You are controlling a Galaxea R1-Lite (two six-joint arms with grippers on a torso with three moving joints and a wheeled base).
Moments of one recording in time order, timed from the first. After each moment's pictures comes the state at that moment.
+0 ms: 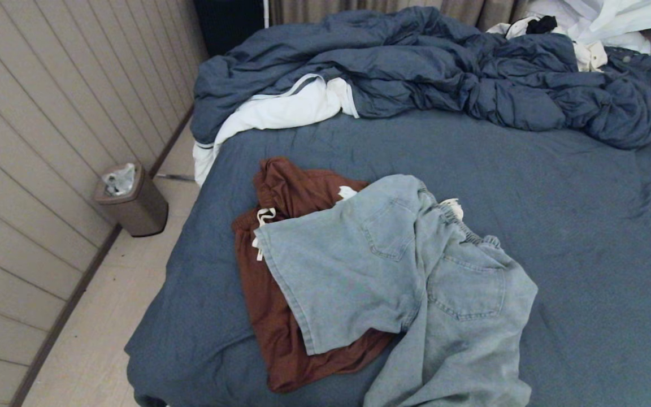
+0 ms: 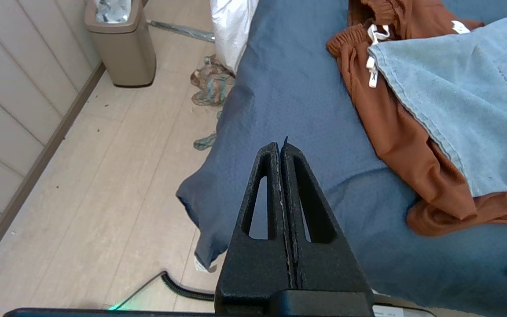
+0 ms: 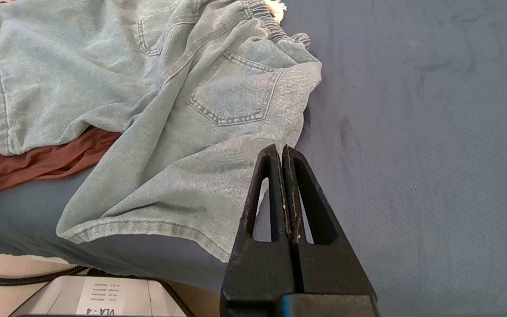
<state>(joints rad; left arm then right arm) 0.00 0.00 0.00 -0.01 0.01 -0.11 0.01 0.00 0.00 0.00 0.01 -0.01</state>
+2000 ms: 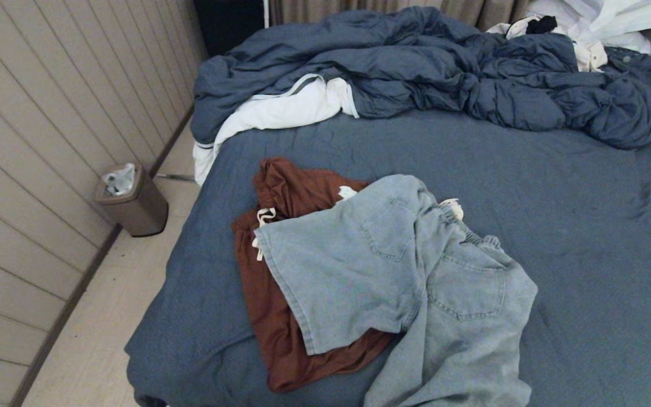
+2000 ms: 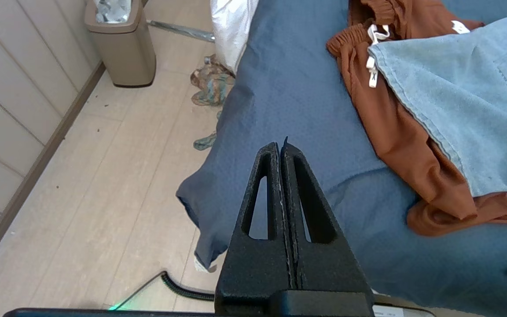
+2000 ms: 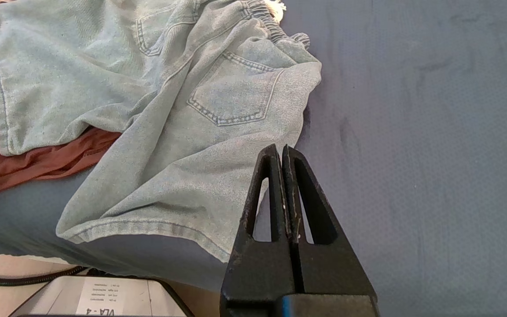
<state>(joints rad) 0.00 0.00 0.00 -0.01 0.01 -0.11 0.01 0.00 0.00 0.00 0.01 -0.01</state>
